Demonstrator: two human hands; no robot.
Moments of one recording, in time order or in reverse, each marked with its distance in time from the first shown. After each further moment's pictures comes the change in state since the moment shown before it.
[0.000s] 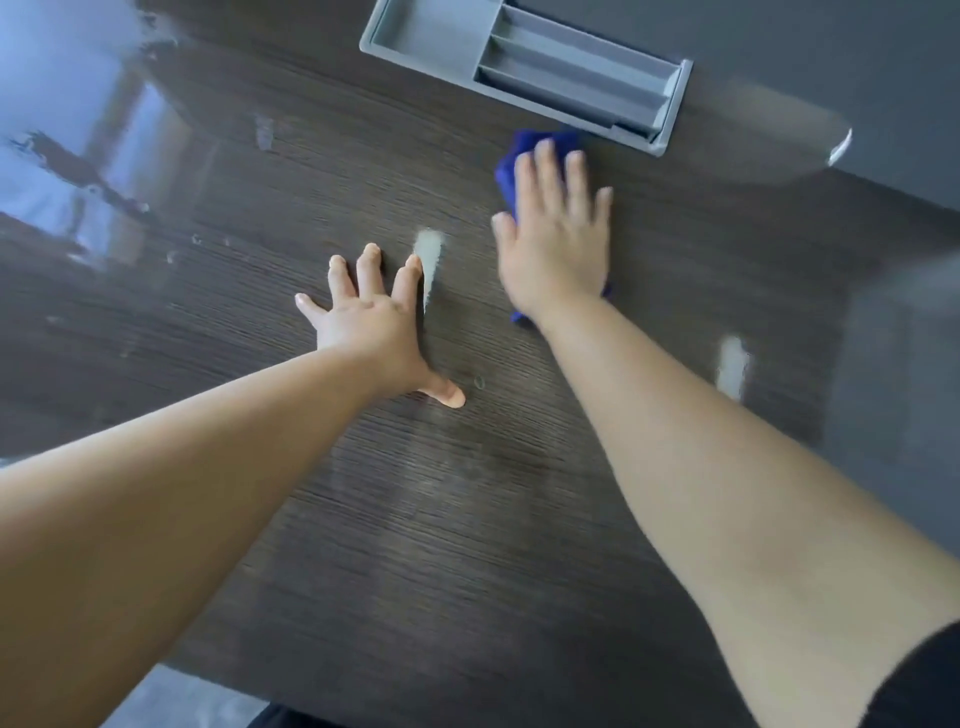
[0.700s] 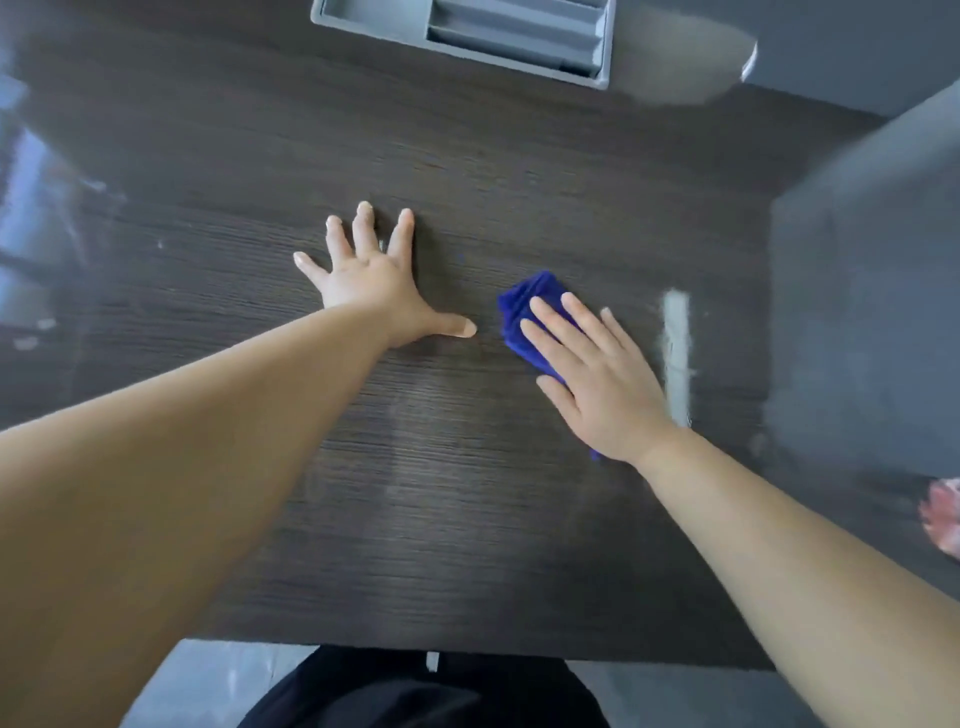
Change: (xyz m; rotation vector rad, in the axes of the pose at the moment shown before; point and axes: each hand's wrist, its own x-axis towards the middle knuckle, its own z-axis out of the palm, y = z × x) left_hand -0.002 -0.022 0.015 -0.048 0.140 0.156; right_hand -0.198 0.030 0.010 -0.075 -0.086 -0.279
